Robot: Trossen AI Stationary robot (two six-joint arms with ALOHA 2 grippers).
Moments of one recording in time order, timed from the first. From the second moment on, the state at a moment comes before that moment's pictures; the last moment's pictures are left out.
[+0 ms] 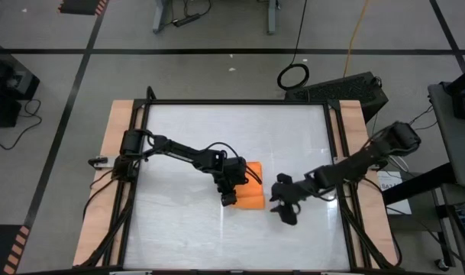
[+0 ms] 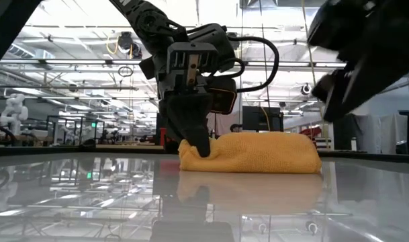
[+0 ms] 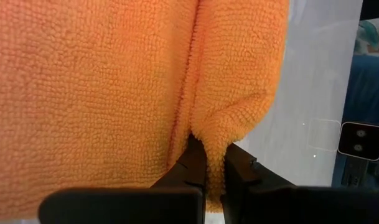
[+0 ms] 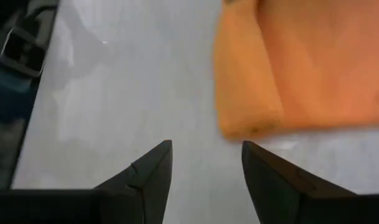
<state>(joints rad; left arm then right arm) -0.02 2.04 1.27 -0.33 0.60 -0.41 0.41 1.38 0.64 -0.10 0.02 0.53</state>
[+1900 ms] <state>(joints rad) 0.09 2.04 1.27 -0.33 0.71 -0.39 0.41 1.53 0.64 0.04 0.28 0.09</state>
